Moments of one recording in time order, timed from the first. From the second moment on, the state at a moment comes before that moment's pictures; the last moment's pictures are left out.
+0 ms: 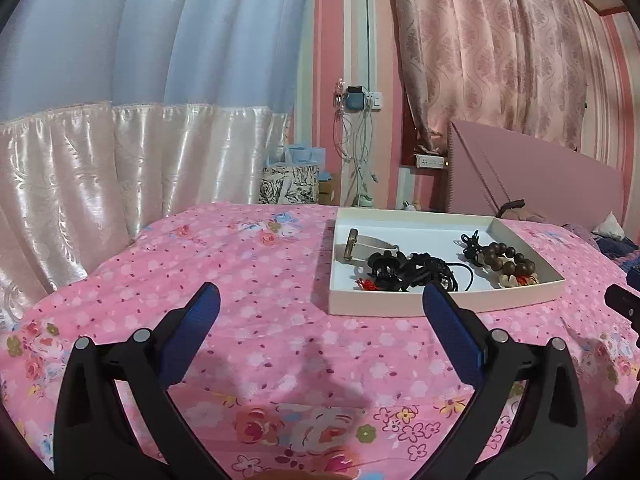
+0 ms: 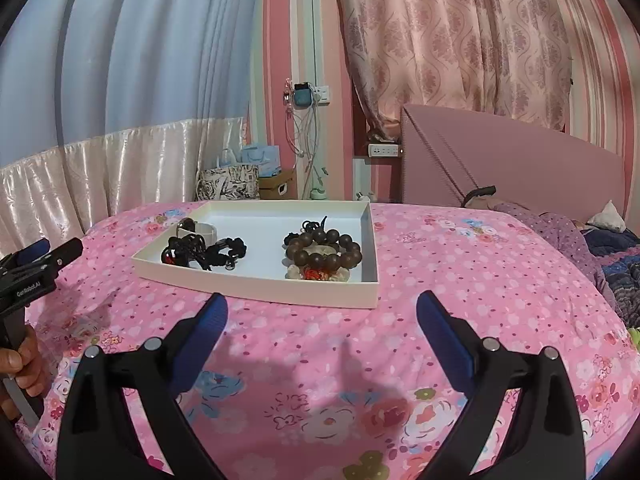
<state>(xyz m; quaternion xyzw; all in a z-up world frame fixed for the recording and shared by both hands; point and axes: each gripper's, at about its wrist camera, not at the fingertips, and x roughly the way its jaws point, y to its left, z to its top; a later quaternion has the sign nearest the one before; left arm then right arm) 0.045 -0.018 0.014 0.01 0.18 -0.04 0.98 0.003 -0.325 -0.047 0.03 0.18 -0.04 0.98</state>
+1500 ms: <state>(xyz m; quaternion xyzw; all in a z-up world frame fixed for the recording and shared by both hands) 0.041 -0.031 0.014 0.04 0.17 -0.05 0.98 0.006 -0.325 -0.050 0.03 0.20 -0.07 0.98</state>
